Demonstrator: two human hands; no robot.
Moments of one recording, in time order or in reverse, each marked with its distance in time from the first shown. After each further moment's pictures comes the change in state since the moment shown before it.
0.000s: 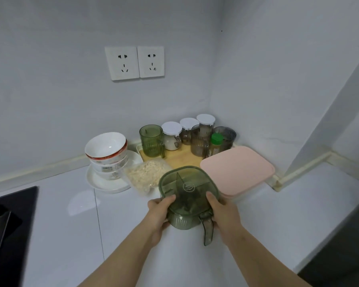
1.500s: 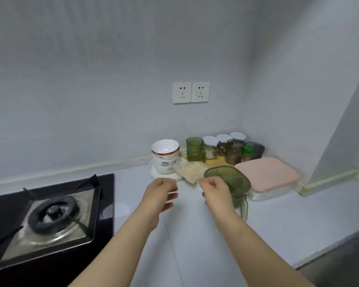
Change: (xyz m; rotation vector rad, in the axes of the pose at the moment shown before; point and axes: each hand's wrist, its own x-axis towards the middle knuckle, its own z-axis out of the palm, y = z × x) left_hand -0.180 0.030 -0.105 0.099 0.147 0.351; right_hand -0.186 -0.052 0.066 -0.004 -0.164 -0.356
